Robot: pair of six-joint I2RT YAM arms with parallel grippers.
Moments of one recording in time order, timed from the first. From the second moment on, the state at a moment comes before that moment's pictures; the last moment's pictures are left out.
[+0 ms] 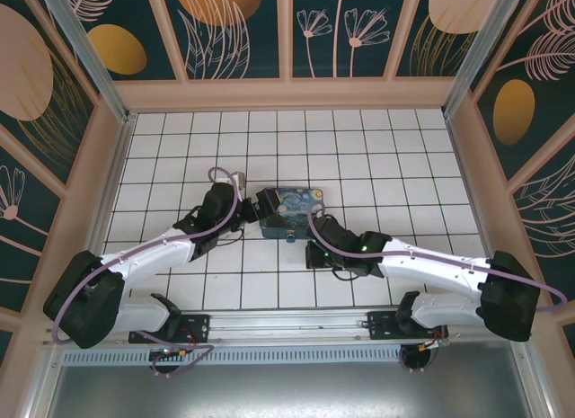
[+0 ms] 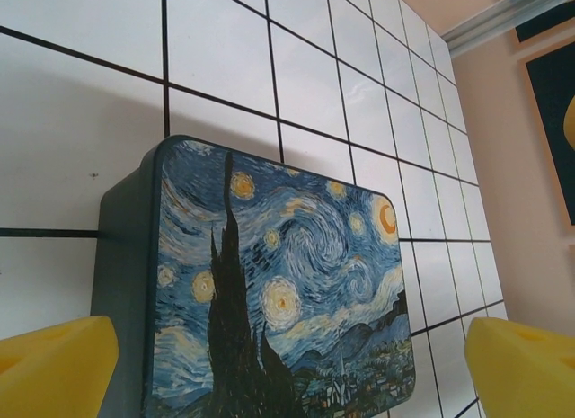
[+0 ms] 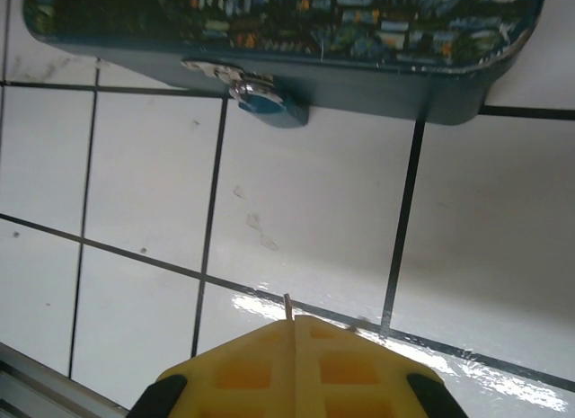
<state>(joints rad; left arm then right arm) -0.64 1.30 0.61 0.17 0.12 -0.91 1.05 1.18 0.69 -0.47 0.08 0.91</state>
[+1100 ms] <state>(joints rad) -0.64 1.39 0.60 0.75 0.30 -1.65 0.83 1.24 0.98 -0.14 0.18 0.96</state>
